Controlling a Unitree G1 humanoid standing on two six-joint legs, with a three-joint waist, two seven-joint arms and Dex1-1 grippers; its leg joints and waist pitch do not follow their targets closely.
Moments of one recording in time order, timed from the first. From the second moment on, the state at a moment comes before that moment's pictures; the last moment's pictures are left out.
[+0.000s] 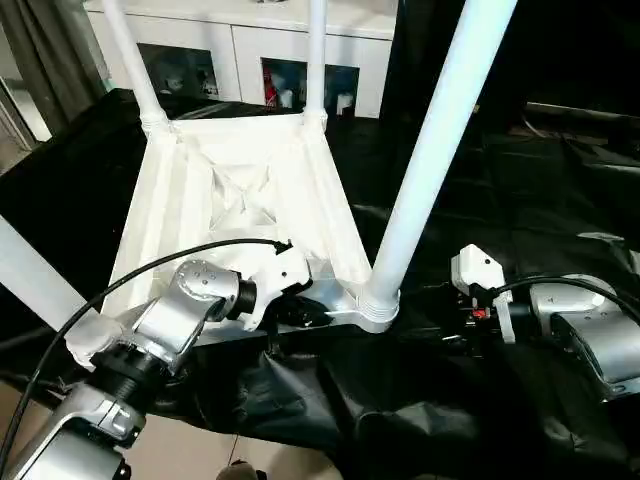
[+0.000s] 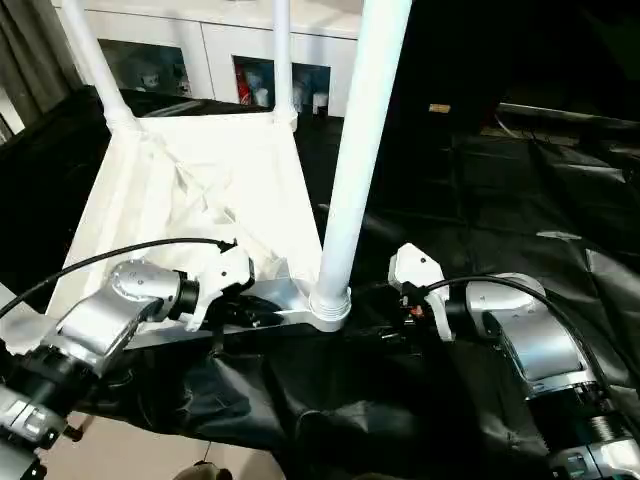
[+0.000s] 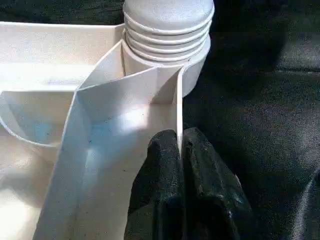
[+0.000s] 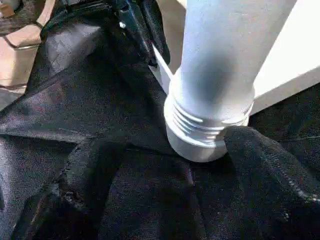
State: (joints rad) left arm -0.55 0.44 -0.41 0.37 -0.10 0.26 -1.12; right arm -0.36 -0.60 0.17 0.17 0.19 0.30 1.26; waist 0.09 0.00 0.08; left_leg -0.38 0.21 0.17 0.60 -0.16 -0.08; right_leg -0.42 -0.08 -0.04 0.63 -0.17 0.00
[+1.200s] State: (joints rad) left arm -0.49 0.47 -0.38 0.30 -0.09 0.26 -1.11; right arm -0.43 -0.37 0.20 0.36 0.14 0.19 1.06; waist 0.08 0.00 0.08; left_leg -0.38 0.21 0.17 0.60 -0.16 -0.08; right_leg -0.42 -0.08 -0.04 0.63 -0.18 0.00
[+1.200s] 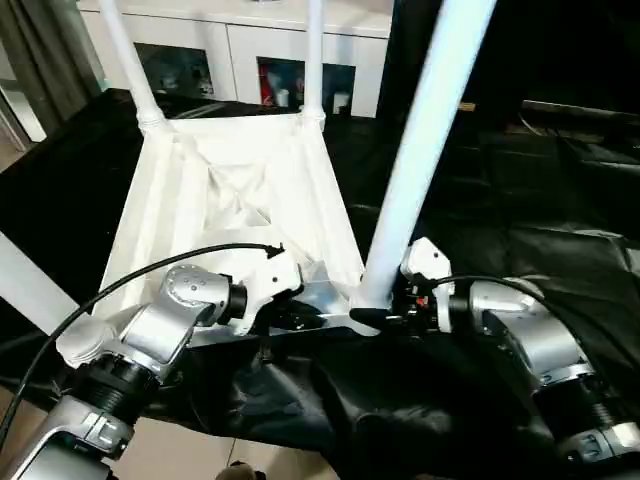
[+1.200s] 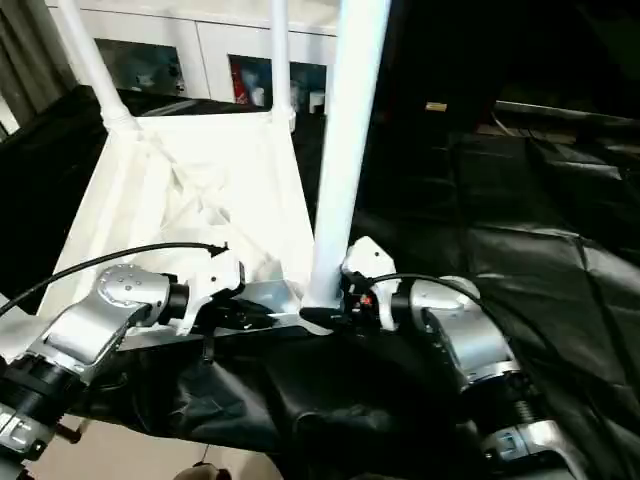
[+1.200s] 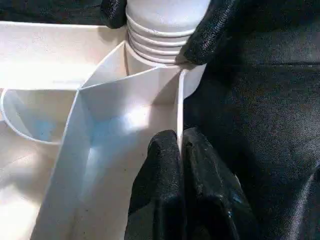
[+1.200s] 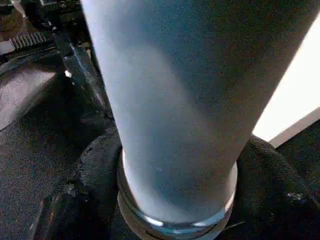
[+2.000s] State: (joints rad) left arm -0.64 0.21 -0.31 0.55 0.00 0.31 -0.72; right arm -0.53 -0.07 0.01 0.61 0.08 0.11 0.46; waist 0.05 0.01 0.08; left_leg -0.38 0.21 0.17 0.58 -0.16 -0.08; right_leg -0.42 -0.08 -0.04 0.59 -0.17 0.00
